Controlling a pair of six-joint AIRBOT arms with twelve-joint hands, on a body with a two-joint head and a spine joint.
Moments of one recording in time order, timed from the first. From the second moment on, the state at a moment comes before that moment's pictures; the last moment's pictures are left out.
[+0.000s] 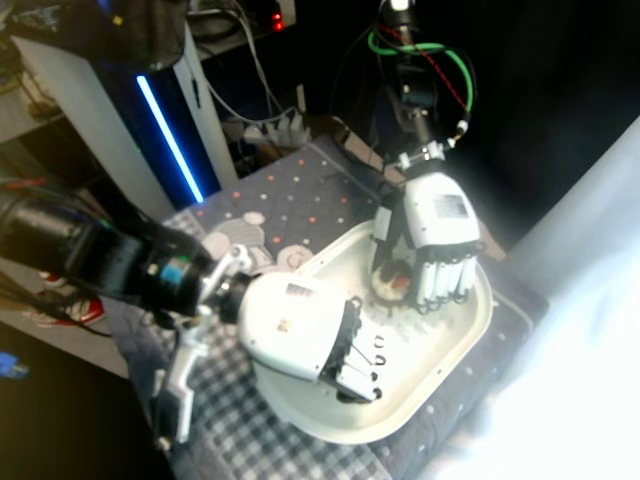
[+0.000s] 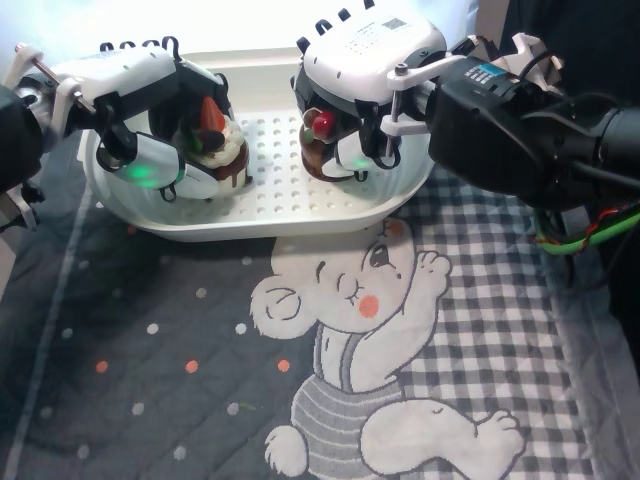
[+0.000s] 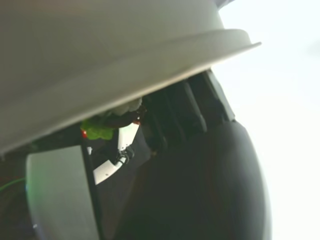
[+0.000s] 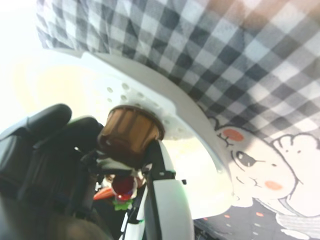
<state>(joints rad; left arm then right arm) 0.57 -1.24 1.40 -0.43 -0.36 1.34 -0.51 -1.38 1.43 0.35 0.37 -1.41</state>
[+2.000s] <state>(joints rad) 0.92 -0.78 0.73 -0.17 -0.92 1.25 -0.91 -0.82 0.72 0.23 1.09 -1.33</state>
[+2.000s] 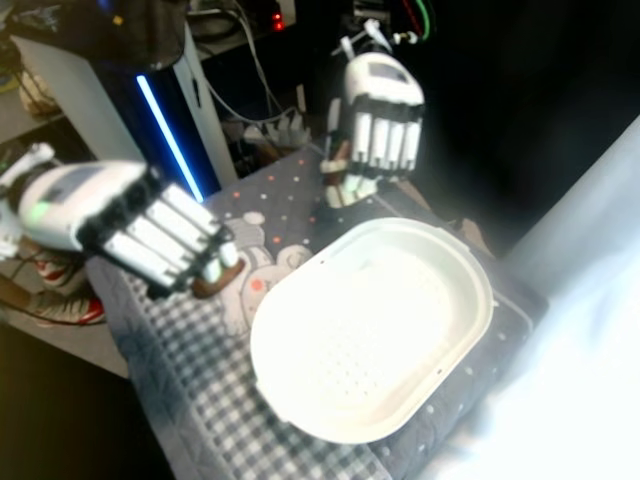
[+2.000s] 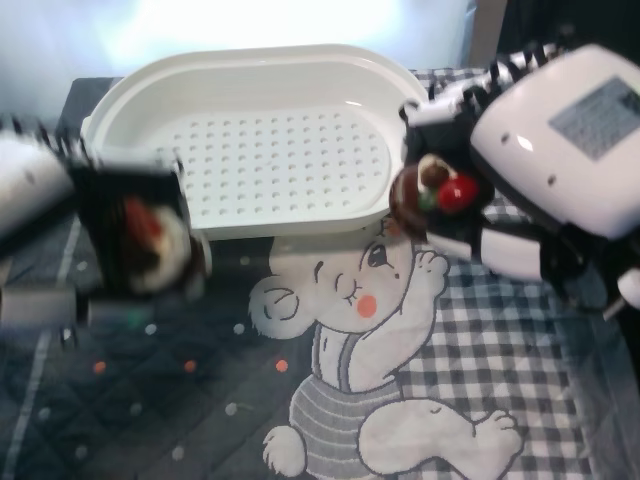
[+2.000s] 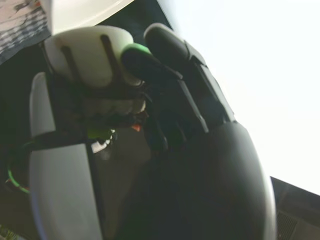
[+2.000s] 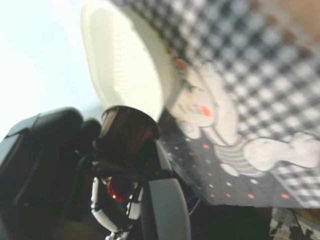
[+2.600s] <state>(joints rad) 1.06 -0.84 0.71 -0.23 -0.85 1.15 -1.15 -0.90 0.66 0.36 1.12 -1.21</state>
